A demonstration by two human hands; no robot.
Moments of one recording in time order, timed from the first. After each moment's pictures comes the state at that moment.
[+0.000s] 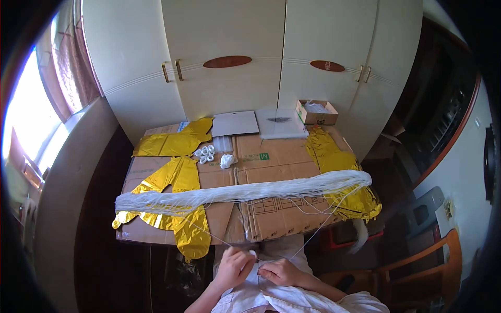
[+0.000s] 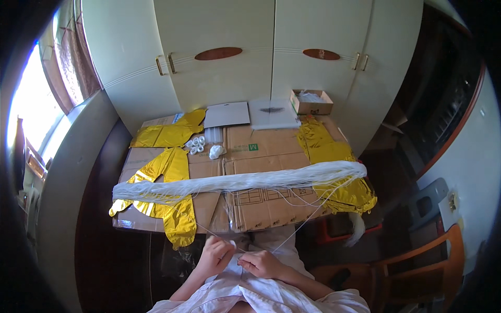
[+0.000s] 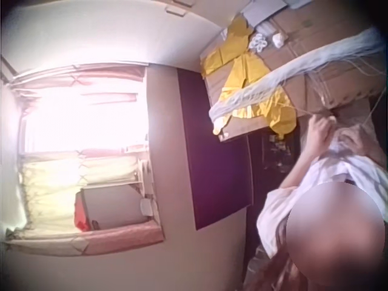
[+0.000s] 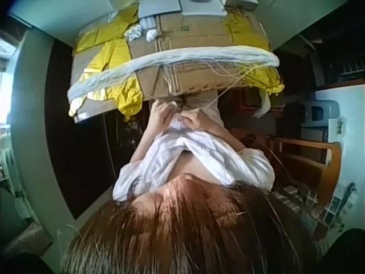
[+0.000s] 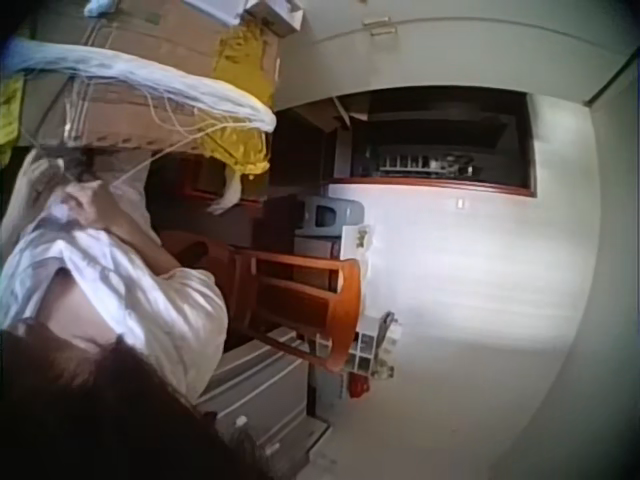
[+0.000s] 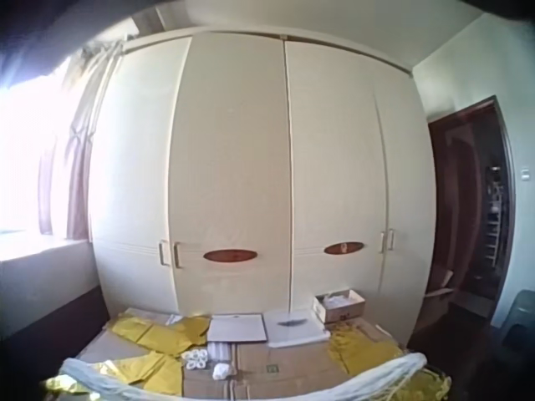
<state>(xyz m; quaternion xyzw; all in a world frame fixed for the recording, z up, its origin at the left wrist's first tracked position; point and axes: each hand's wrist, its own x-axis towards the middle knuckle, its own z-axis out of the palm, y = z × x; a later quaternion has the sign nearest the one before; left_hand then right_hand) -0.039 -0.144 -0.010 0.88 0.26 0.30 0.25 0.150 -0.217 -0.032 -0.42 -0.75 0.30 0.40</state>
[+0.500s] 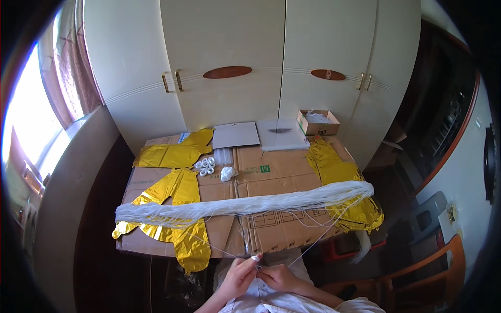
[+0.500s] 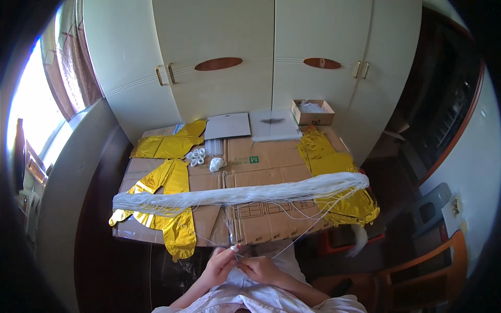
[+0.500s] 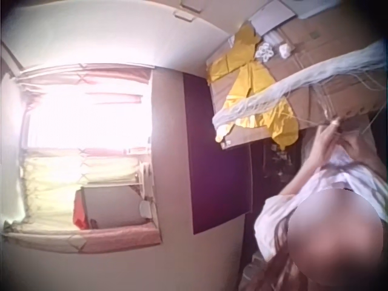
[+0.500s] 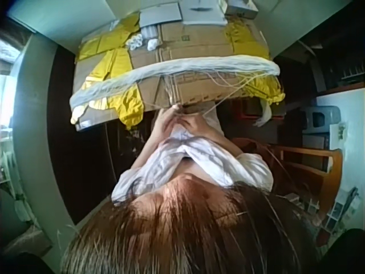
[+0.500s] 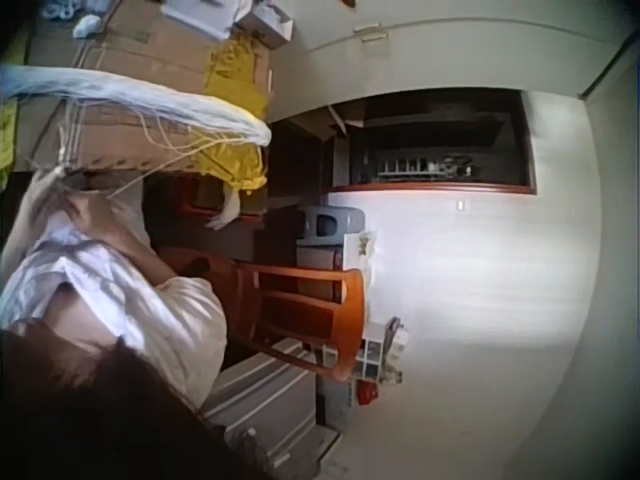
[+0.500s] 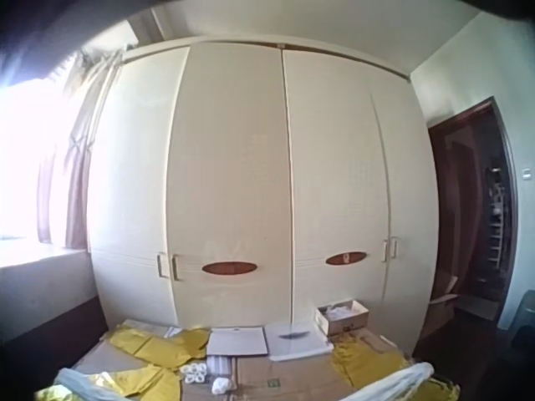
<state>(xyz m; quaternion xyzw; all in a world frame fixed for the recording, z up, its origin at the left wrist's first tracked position) -0.024 -0.144 -0.015 0.78 0.26 0.37 0.44 0.152 -0.197 -0.048 -0.49 -0.73 0.28 0.38</state>
